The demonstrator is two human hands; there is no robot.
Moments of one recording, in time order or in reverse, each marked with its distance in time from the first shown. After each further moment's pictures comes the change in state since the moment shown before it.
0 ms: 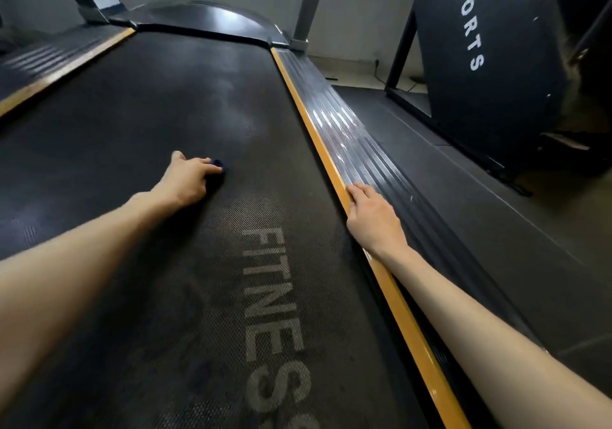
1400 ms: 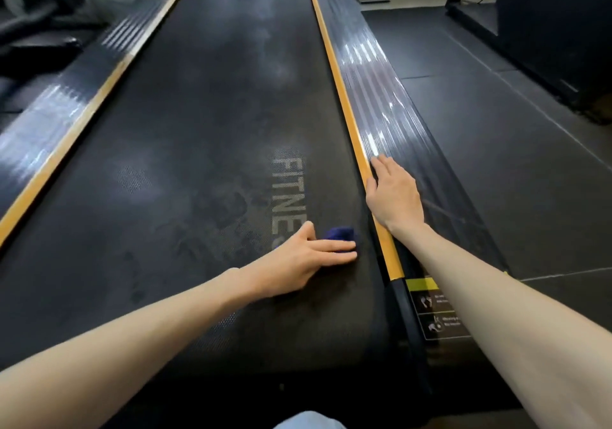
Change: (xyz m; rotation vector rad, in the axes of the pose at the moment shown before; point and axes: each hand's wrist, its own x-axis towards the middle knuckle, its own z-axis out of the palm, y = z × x) left_hand -0.253 0.196 -0.055 -0.277 -0.350 0.655; right_hand -0.111 0.014 -0.036 0.074 0.044 -0.045
